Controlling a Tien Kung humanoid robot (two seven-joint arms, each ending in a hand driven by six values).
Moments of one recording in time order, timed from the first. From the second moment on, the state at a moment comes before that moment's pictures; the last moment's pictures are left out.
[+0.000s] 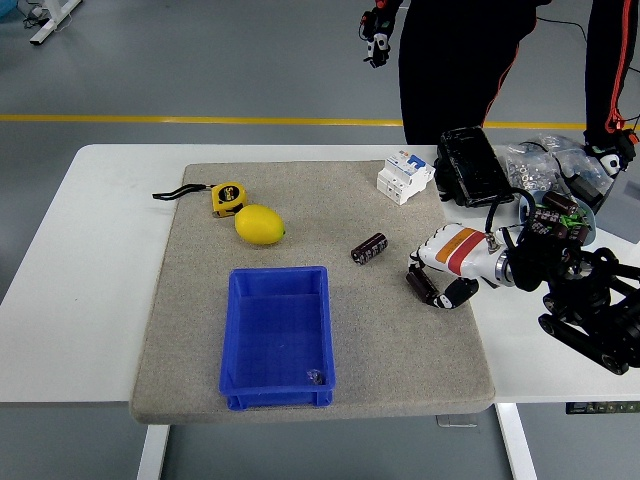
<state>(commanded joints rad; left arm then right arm) -0.17 0.09 -0.51 -0.25 0.95 0.26 0.27 1.02 -0.30 0.01 0.75 -1.86 -0.19 0.23</state>
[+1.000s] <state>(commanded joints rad) -0.16 0.10 -0.52 -0.25 0.95 0.26 0.27 1.04 -0.36 0.20 1.22 -1.94 -0.11 0.06</state>
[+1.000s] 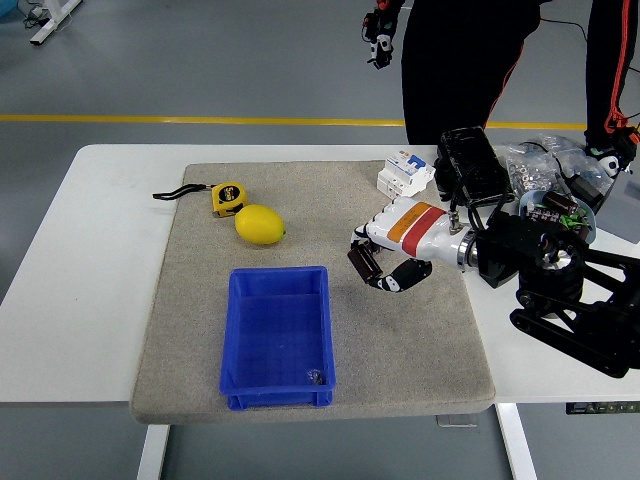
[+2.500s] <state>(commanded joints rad) -0.18 0.10 -0.52 -0.25 0.95 0.26 0.27 1.14 -0.20 0.16 1.04 -1.99 -0.15 0.12</state>
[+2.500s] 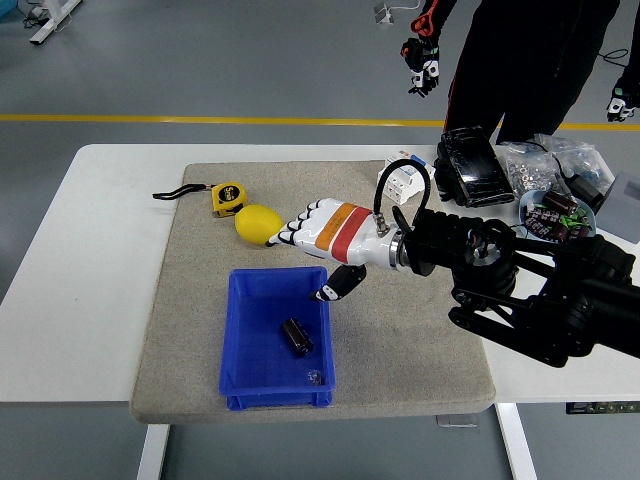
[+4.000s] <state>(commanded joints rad) -0.20 0.09 -0.54 -0.25 0.98 0.27 0.27 1.11 -0.15 0.01 0.61 -1.83 -0.29 0.19</state>
